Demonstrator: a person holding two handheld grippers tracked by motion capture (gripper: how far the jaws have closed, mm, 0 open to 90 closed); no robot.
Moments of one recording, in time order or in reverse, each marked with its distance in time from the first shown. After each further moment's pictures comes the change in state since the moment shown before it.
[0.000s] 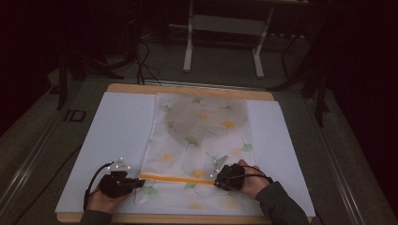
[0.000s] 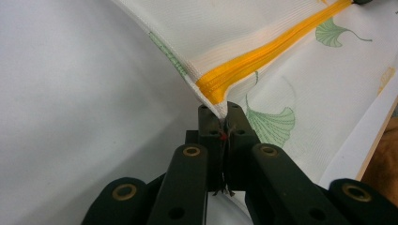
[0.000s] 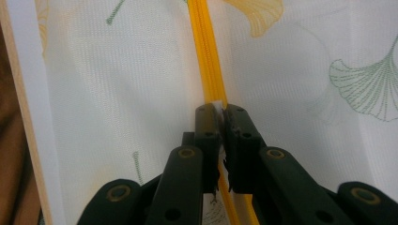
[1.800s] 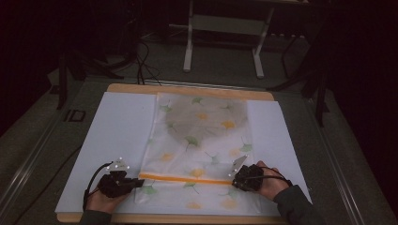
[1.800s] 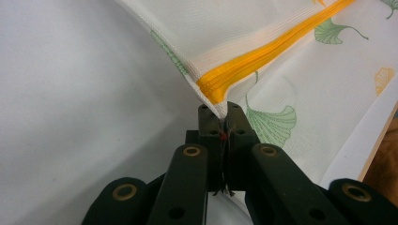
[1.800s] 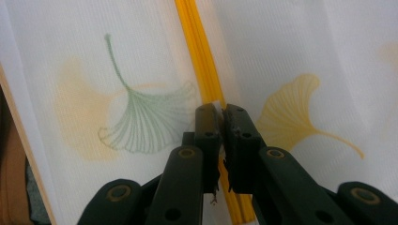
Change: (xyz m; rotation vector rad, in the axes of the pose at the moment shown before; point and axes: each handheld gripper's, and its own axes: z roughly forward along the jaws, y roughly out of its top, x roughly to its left) left arm 0.002 -0.001 -0.001 -0.001 0.003 -0.006; right arm -0.011 -0.047 -0.020 0.061 -0.042 0.072
